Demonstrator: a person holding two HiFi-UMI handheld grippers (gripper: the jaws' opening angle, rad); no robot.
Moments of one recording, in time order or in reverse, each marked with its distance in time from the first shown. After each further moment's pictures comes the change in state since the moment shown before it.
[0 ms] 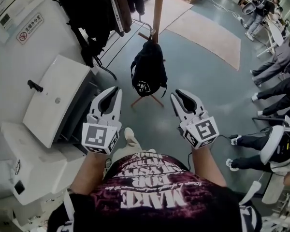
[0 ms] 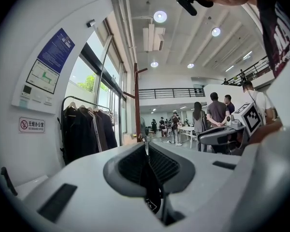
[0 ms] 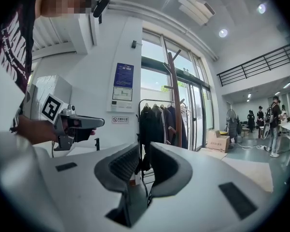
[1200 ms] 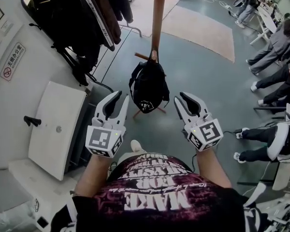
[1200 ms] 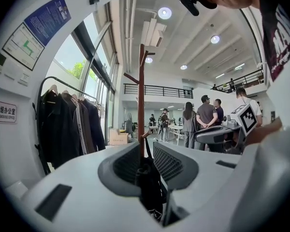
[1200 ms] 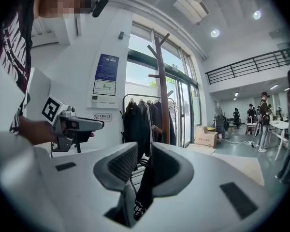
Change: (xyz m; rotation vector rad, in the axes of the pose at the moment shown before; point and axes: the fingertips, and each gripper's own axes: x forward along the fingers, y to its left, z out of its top) left arm 0.123 0.069 -0.017 -0.047 0.052 -0.197; right arm 0.096 -0.066 0.000 0.039 0.046 -0.149
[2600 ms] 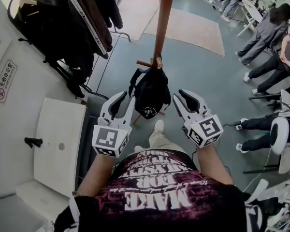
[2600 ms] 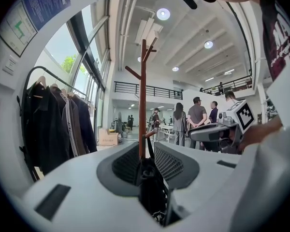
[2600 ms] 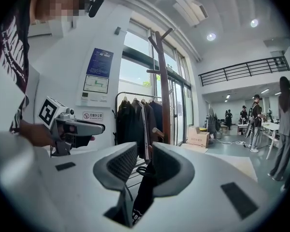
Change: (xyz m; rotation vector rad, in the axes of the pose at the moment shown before) left arm 0.029 0.037 -0.005 0.002 0.007 -0.150; right arm 0.046 0.010 0.010 0.004 0.012 -0.112
